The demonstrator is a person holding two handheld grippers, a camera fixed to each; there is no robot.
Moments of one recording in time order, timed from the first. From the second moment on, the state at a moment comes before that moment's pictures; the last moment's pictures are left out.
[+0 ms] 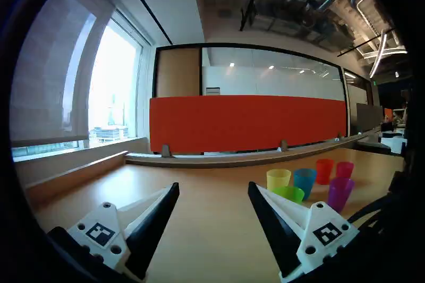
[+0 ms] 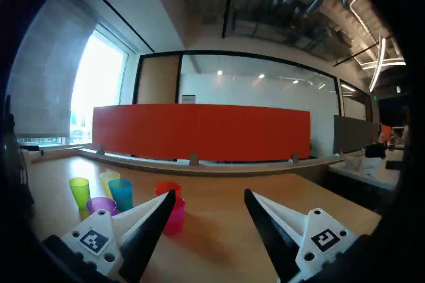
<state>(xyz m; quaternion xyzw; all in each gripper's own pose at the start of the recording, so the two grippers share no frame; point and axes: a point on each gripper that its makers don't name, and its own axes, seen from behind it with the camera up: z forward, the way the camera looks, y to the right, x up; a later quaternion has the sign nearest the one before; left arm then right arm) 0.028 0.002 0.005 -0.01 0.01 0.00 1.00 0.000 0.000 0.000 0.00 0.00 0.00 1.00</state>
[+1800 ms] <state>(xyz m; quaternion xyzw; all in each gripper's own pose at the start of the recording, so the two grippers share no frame) -0.021 0.106 0.018 -0.28 -0.23 0.14 0.92 0.016 -0.097 -0.007 0.26 -0.18 -0.11 0.94</state>
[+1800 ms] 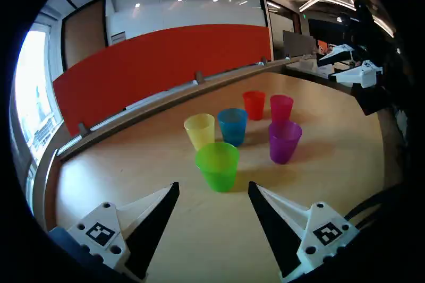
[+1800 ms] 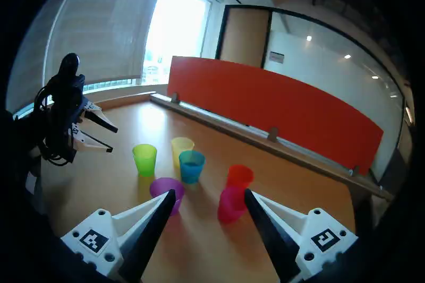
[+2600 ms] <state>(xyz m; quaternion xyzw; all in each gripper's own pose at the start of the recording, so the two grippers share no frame) -0.072 0.135 0.071 -0.32 -0.29 0.14 0.89 -0.010 -0.138 0.041 0.33 -0.21 -0.14 0.91</state>
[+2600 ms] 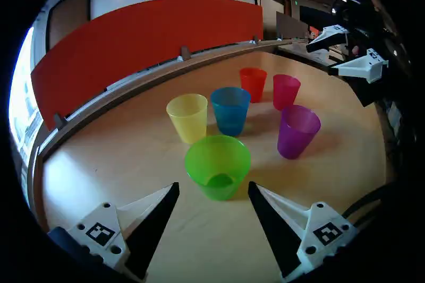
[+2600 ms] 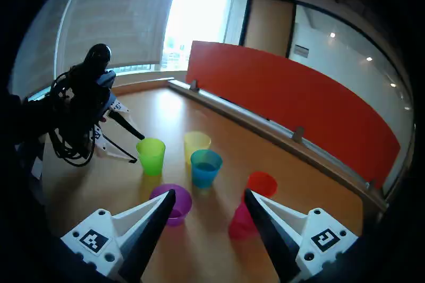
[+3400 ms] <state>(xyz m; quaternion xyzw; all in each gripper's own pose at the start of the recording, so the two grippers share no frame) -0.085 0.163 0.096 -0.35 -0.29 0.15 0.88 -0.026 -0.156 0.077 0.34 -0.22 -0.15 0.90</state>
